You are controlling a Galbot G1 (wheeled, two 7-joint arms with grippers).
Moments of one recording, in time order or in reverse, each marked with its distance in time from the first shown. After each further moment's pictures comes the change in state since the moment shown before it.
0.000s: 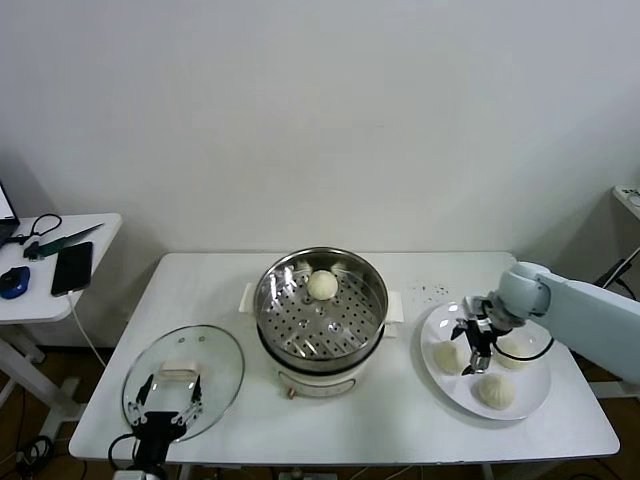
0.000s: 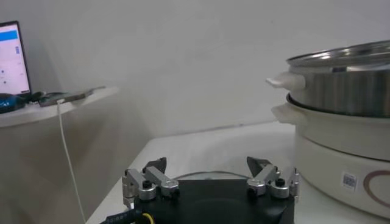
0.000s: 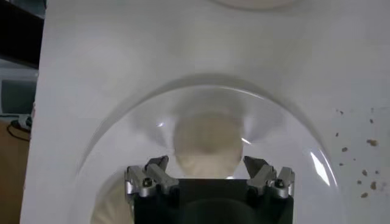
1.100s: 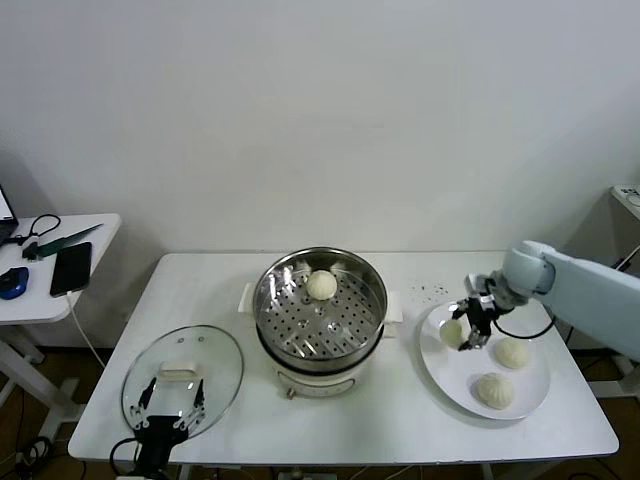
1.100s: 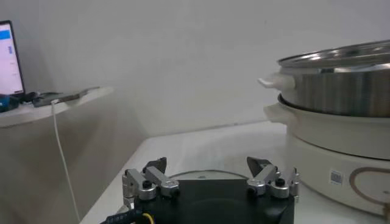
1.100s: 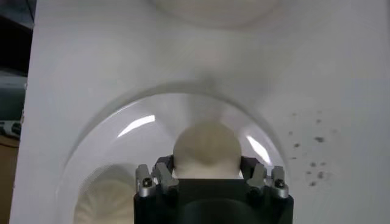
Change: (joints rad) left arm 0.028 0.005 0.015 -0.022 0.000 -0.002 0.006; right arm 0.363 0.004 -0.237 0.021 0.196 0.016 -0.014
